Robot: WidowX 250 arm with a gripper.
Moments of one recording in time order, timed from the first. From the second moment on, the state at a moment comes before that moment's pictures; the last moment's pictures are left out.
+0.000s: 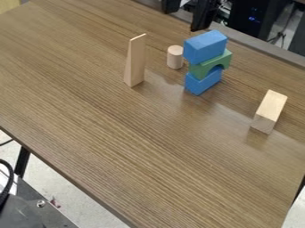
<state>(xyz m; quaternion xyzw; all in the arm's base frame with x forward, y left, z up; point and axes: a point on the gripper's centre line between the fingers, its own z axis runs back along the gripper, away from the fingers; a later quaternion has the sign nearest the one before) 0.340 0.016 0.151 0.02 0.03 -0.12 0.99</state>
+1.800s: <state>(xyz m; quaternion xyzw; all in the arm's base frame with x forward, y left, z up) 0.329 -0.128 0.079 -0.10 -0.03 -0.03 0.99</state>
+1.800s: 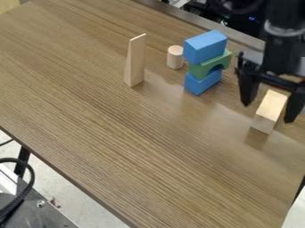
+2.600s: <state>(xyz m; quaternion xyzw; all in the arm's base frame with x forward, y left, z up) 0.355 -0.128 0.054 -0.07 -0.01 -0.02 1.00</state>
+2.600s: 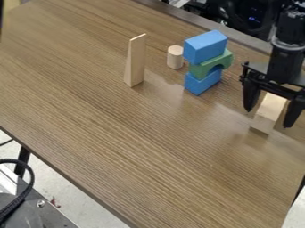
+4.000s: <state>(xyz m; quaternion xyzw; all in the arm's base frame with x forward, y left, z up) 0.370 -0.101 0.054 -0.03 0.01 -0.09 1.00</state>
